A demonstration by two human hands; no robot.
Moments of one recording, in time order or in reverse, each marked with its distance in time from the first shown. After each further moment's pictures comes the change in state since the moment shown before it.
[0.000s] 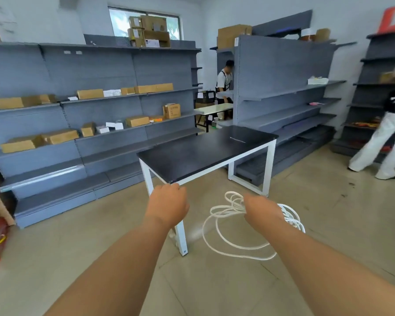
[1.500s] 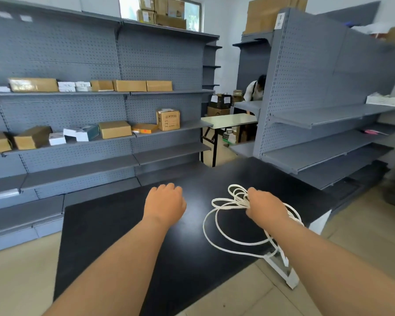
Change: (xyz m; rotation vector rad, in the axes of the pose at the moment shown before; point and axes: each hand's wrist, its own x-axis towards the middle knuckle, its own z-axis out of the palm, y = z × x) left_hand 0.747 -0.064 0.321 -0.080 -0.005 -0.219; right_hand 0.823 0.079 0.016 0.012 0.099 -0.127
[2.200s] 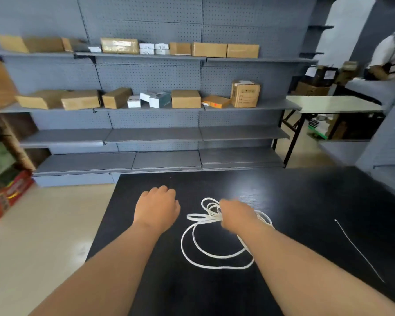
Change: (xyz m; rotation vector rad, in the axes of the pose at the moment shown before) left_hand 0.042 -0.099 0.078 0.047 -0.201 -0.438; right_hand 0.175 -0.155 0.109 -0.050 -0.314 -0.531
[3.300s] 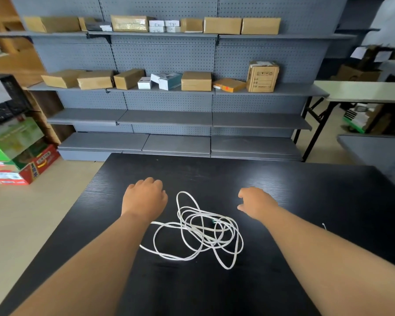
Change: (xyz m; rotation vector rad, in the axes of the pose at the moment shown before) left_hand 0.010 0.109 0.024 0.023 -0.056 -0.275; right_hand 0.042 0.181 0.025 0.115 -0.077 -0.089
